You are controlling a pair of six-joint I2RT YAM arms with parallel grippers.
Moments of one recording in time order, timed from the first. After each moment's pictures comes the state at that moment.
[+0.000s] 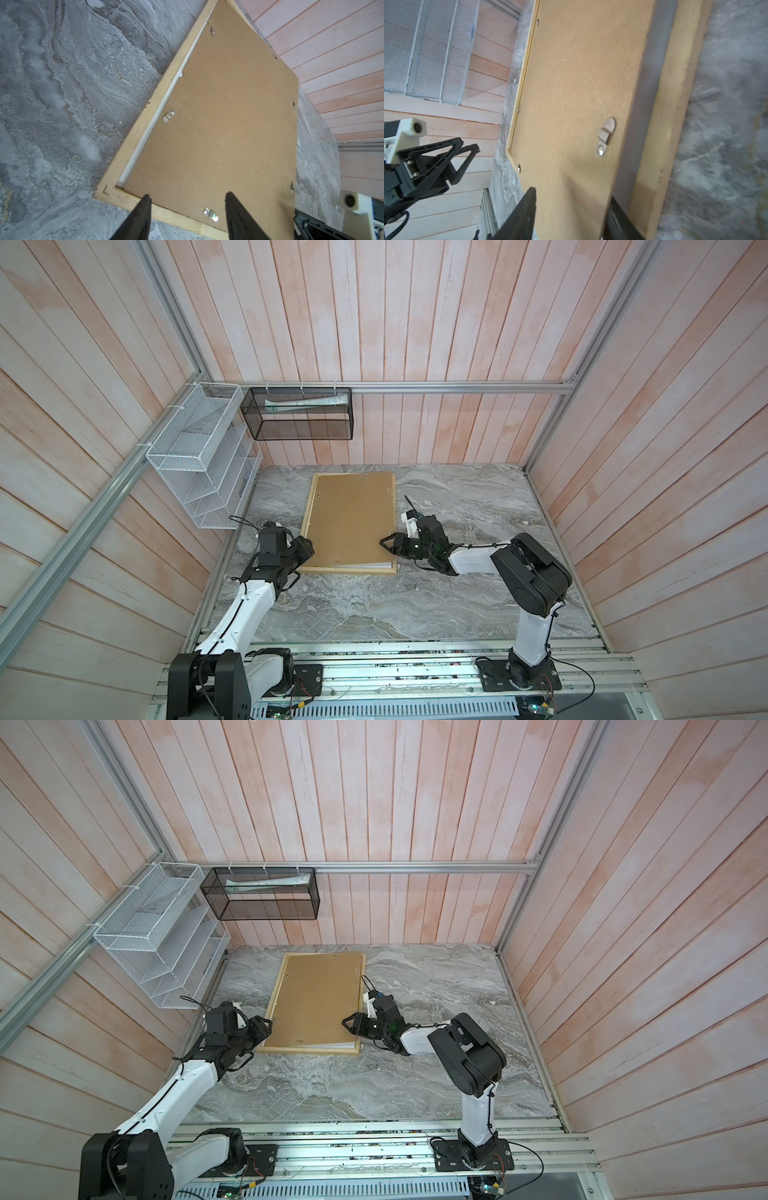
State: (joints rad) left arm 0.01 1.12 0.61 -0.22 0.15 -0.65; right arm 0.66 1.90 0.92 0.44 -0.40 0.85
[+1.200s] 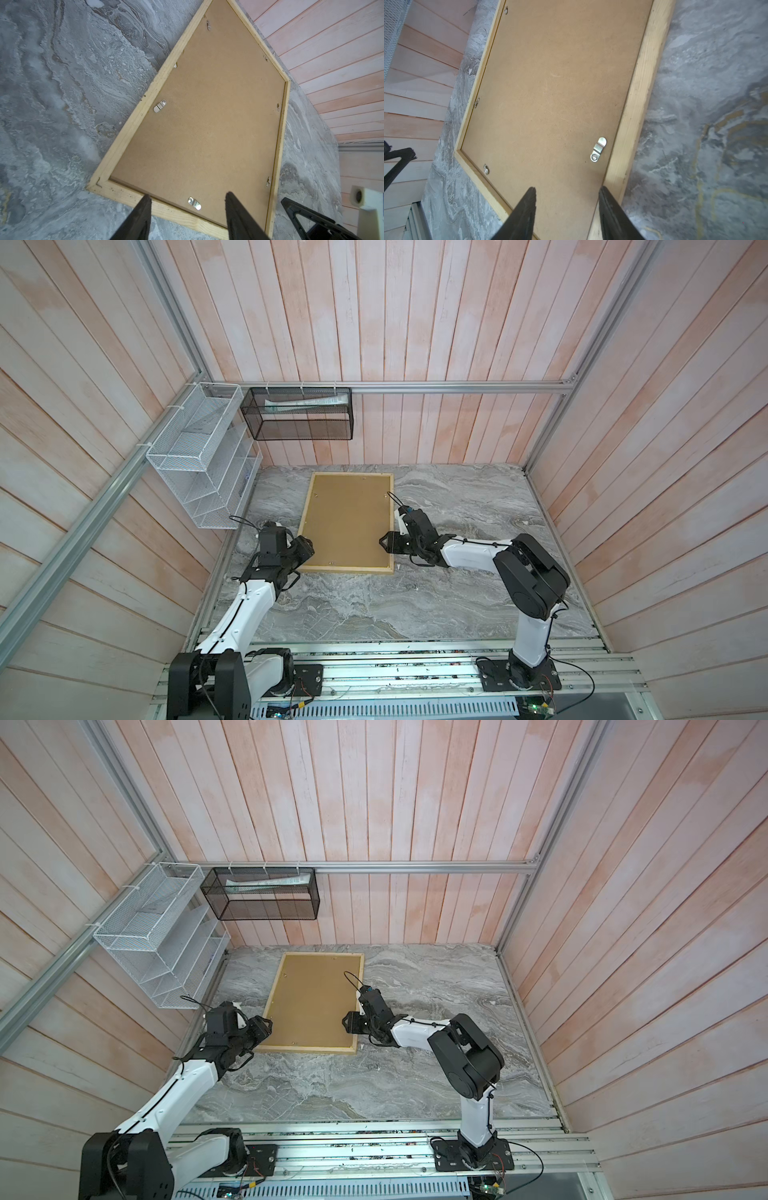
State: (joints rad) left arm 0.01 1.13 0.61 -0.22 0.15 -0.65; right arm 0.72 1.90 1.08 0.12 -0.17 0.65
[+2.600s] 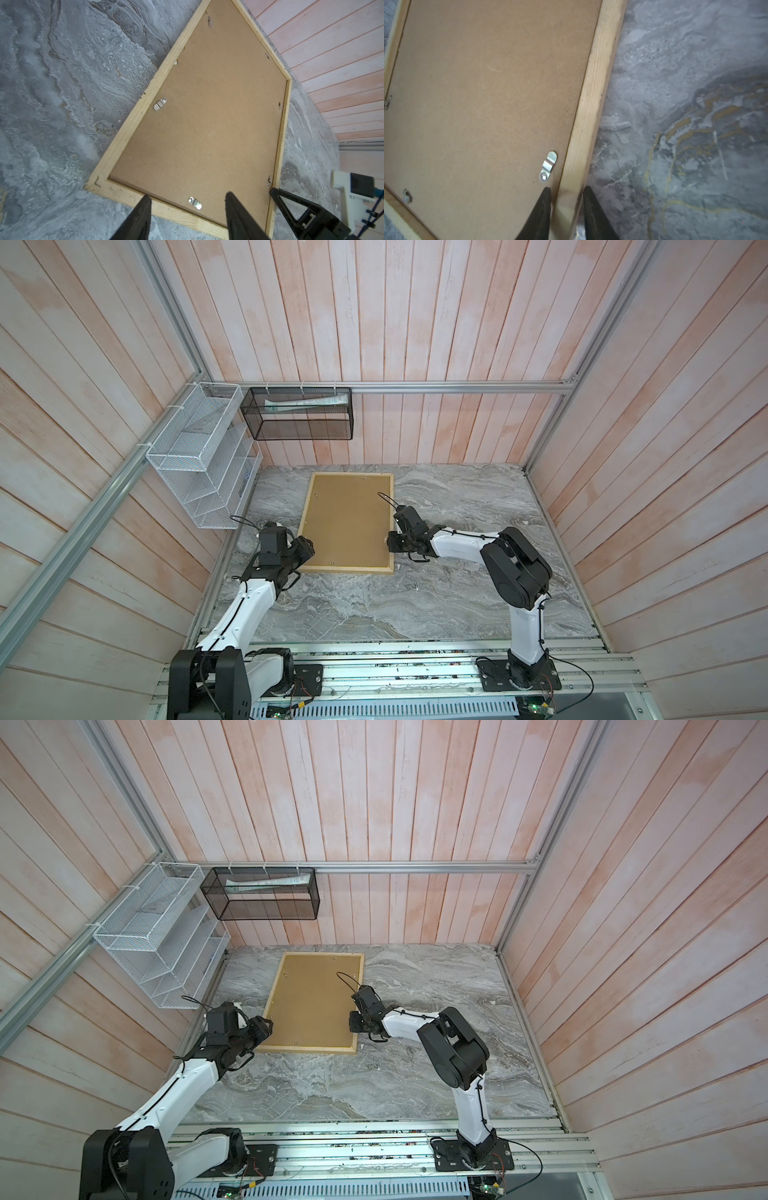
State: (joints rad) left arm 0.01 1.14 0.61 -0.22 0.16 -0.65; right arm 0.72 2.03 1.26 -0.13 -0.03 0.57
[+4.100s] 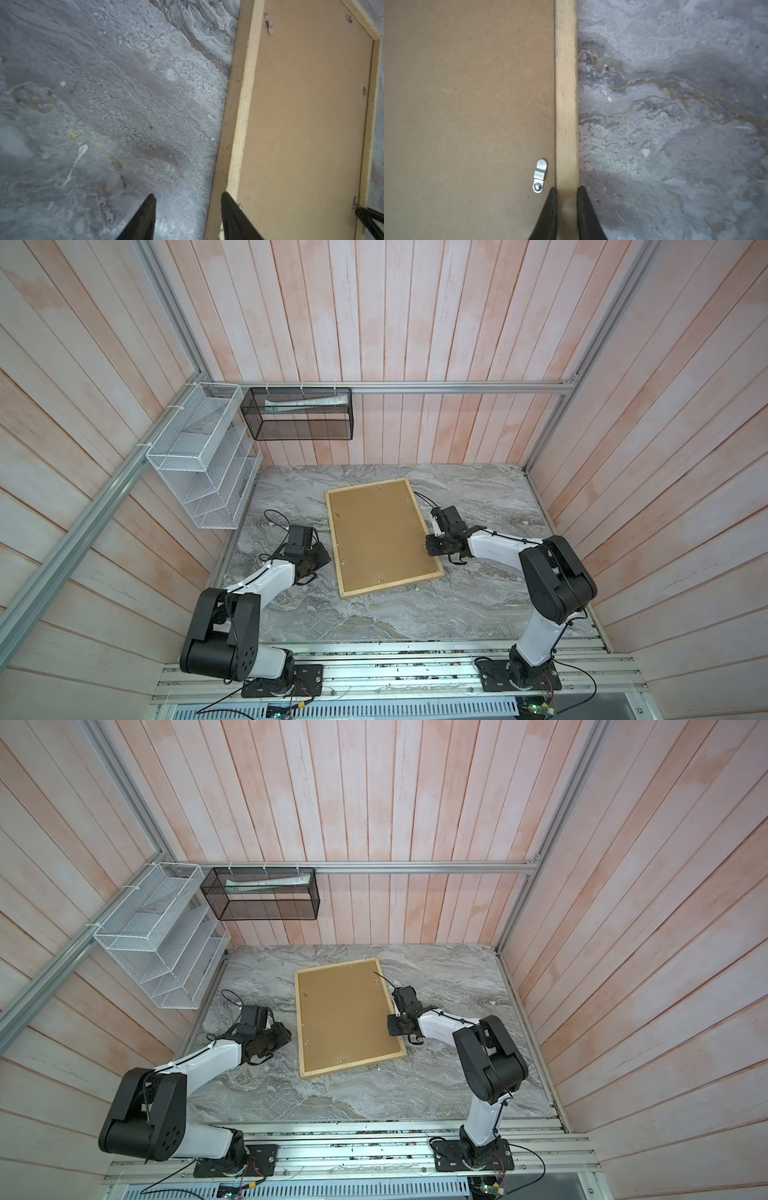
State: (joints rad) left arm -0.15 1.45 0.67 -0.18 0.08 -0.65; right arm 0.48 1.78 1.00 -0.25 0.00 0.28
